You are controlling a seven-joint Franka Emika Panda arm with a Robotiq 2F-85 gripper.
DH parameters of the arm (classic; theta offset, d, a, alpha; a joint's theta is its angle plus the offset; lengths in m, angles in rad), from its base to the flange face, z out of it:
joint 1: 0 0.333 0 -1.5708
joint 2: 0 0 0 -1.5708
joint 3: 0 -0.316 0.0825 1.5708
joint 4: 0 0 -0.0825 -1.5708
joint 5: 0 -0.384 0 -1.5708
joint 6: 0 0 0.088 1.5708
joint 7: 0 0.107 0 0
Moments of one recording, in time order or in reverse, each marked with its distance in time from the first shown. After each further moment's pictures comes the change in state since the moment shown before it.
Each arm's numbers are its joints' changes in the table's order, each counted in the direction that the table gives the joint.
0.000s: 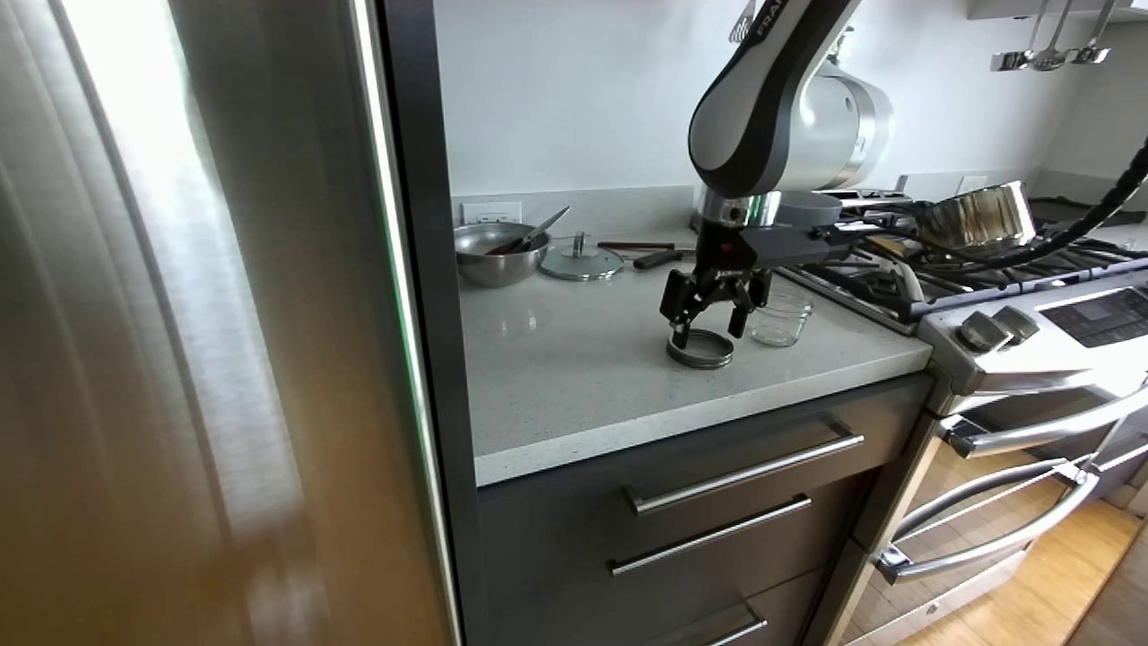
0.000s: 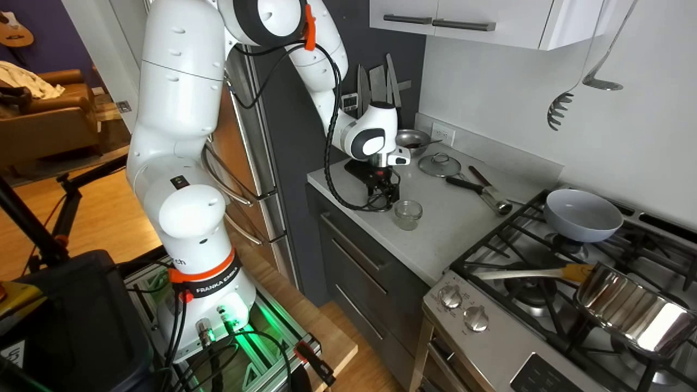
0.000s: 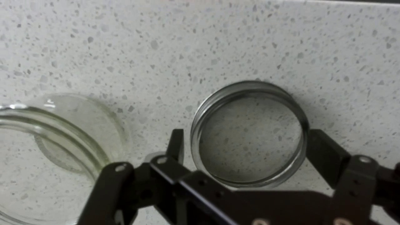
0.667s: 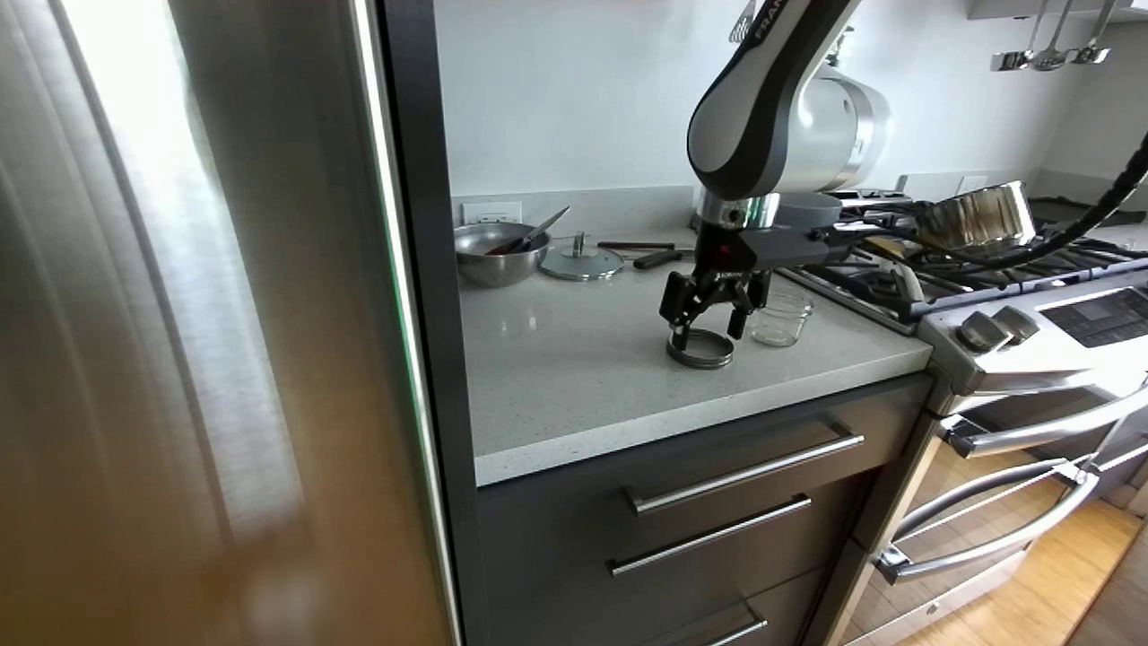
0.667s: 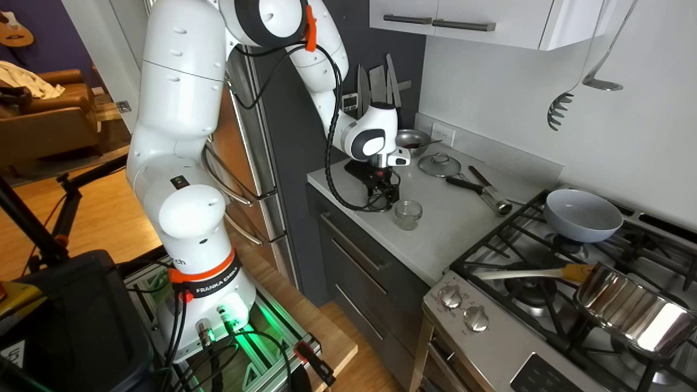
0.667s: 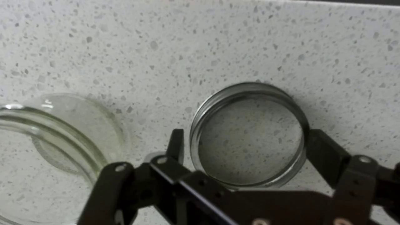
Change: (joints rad) arm 0.000 0.006 -0.001 -0.004 0.000 -0.001 -0.008
